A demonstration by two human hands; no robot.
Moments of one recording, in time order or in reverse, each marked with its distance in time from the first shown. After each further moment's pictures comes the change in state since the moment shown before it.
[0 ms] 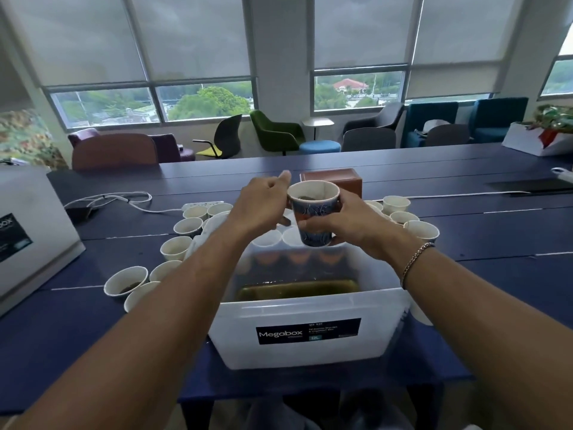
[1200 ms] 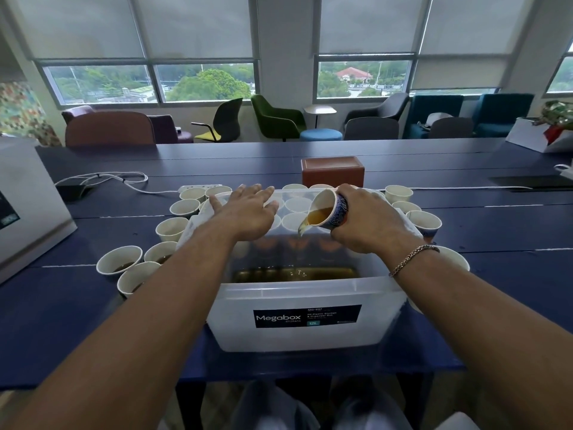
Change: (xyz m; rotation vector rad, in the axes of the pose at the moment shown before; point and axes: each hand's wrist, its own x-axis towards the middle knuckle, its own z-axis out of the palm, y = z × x) left_hand 0.014 -0.068 0.007 0.701 -0.197 -0.020; right_hand -0.010 0.024 -0.003 -0.933 0.224 -0.095
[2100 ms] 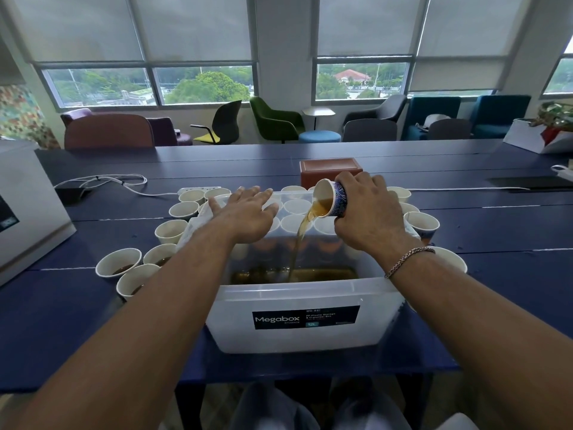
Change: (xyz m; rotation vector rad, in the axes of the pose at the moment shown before) left_hand -0.001 0.001 0.000 0.015 -0.004 -0.001; right_hand 0.004 -0.005 0.000 -0.149 0.151 0.056
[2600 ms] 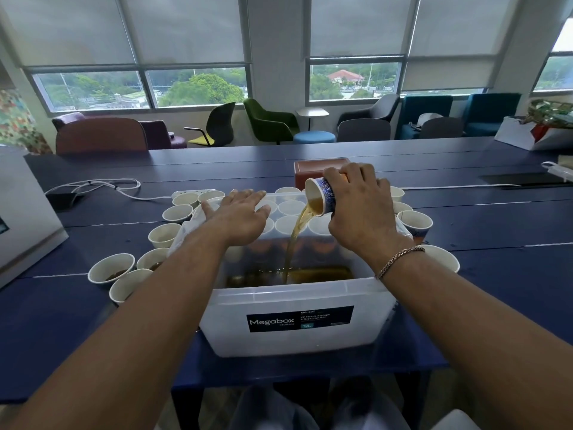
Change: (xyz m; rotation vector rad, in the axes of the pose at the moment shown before) left_hand -0.001 0.000 0.000 -0.002 0.009 -0.008; right_hand -0.004 -0.004 -0.007 -0.106 0.093 -0.089
